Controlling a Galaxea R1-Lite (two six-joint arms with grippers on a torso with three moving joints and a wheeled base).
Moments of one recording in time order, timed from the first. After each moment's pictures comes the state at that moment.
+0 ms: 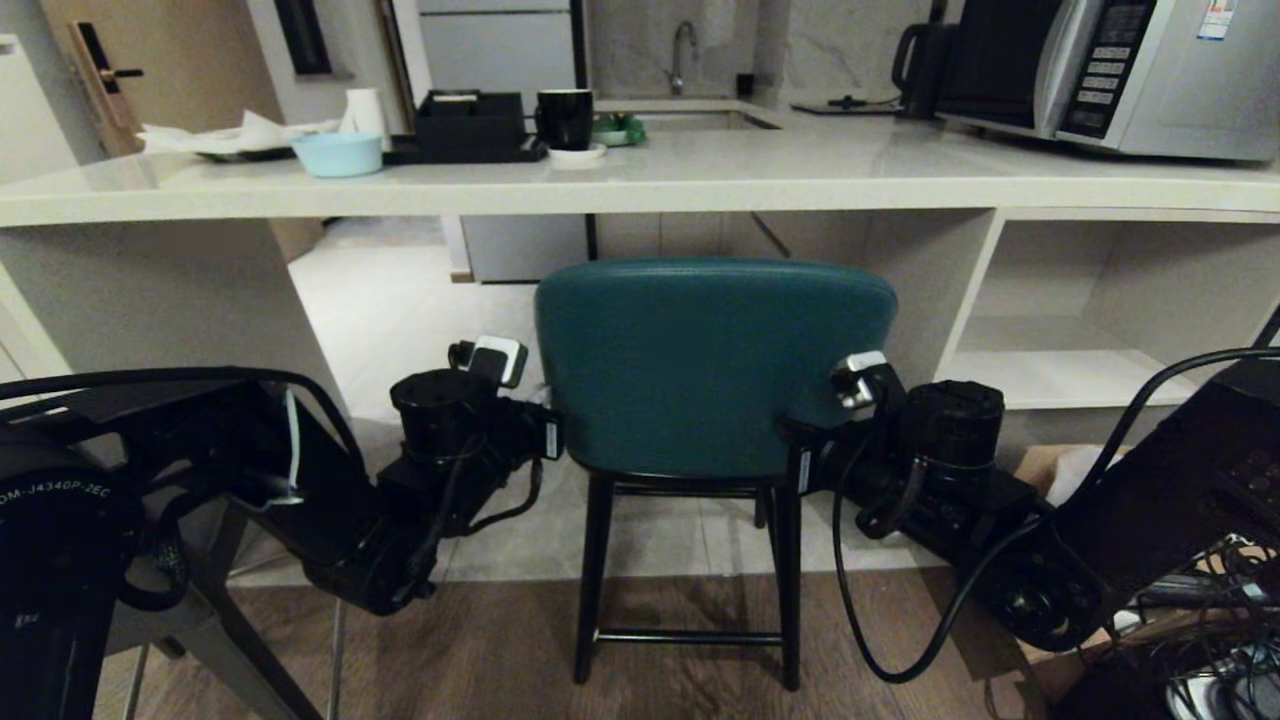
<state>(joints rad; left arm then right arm) -0.43 2.19 -0.91 -1.25 0.12 0.05 0.43 2.08 -0.76 -1.18 0.04 0.04</state>
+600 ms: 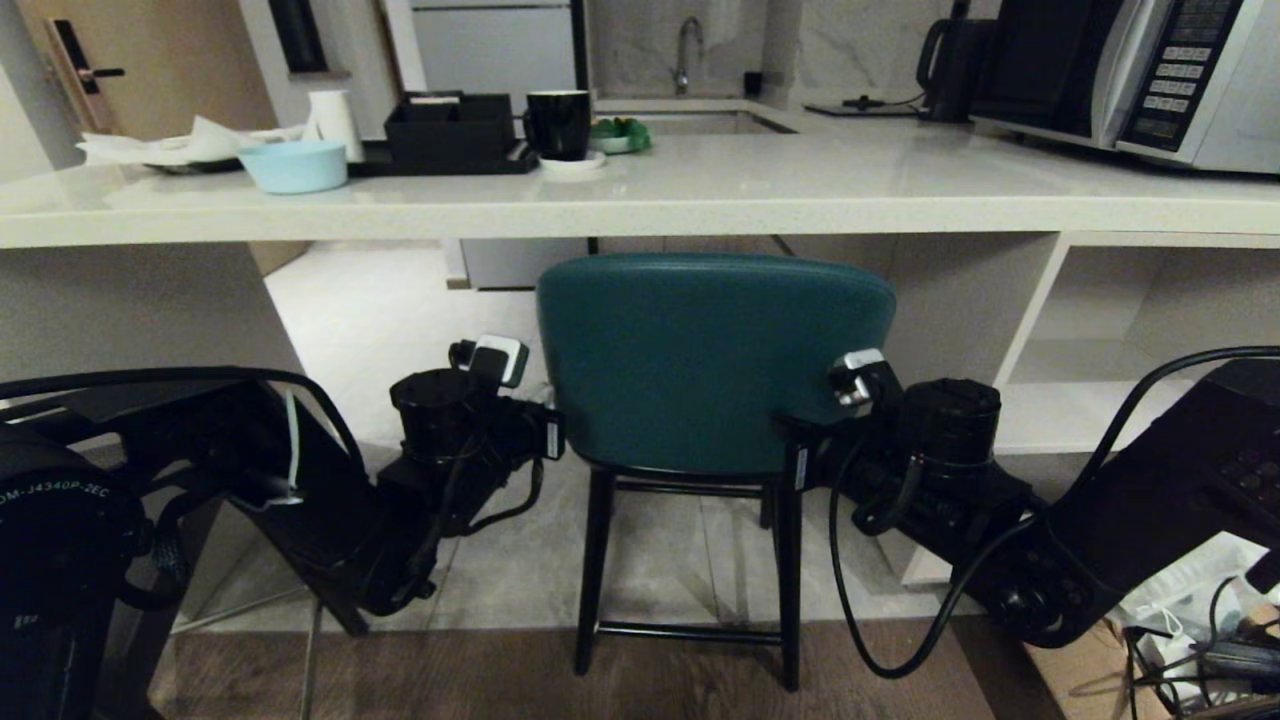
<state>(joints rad) -0.43 2.19 -0.91 -1.25 0.12 0.05 0.43 2.08 -0.77 -1.19 0.04 0.04</state>
